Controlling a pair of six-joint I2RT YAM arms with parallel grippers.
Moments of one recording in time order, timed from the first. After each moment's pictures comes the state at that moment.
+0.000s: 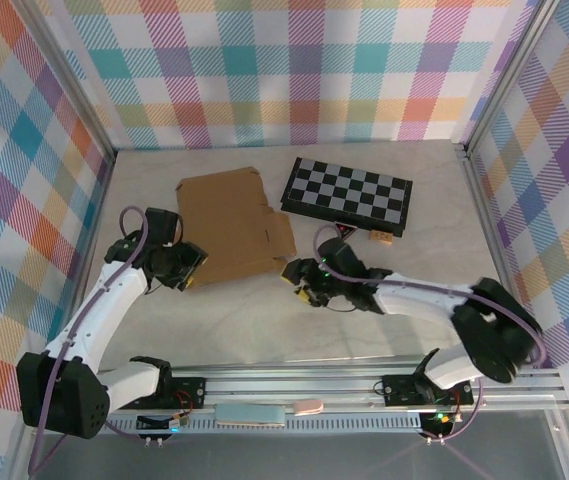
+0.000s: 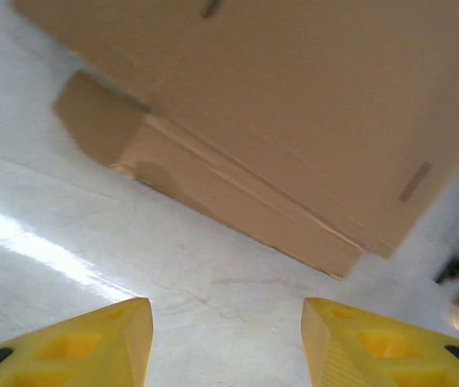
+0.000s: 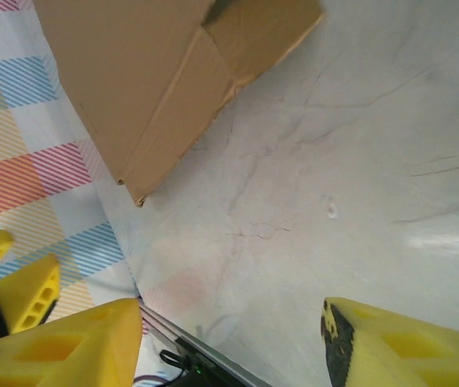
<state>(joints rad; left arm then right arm) -0.18 1.13 0.92 -0.86 0.17 -1.07 0.83 1.48 0.66 0.15 -0.29 1.43</state>
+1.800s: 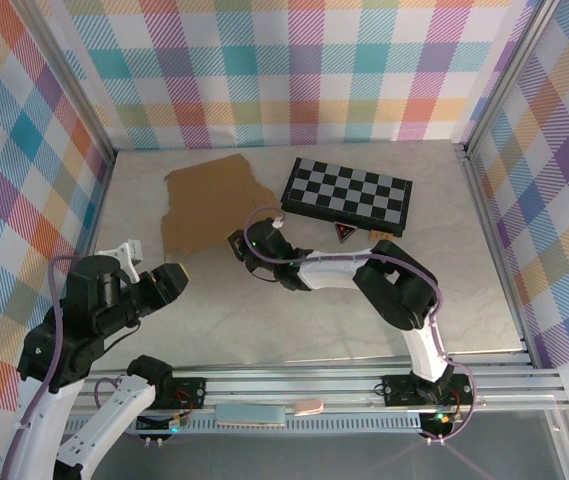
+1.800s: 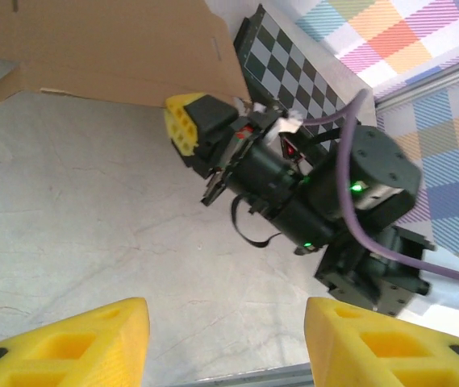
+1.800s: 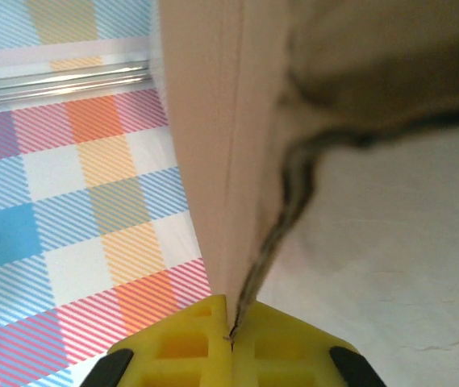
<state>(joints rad) -0.35 0.57 1.11 -1.13 0.13 -0.78 0.96 2.02 1.25 0.39 0.07 1.67</state>
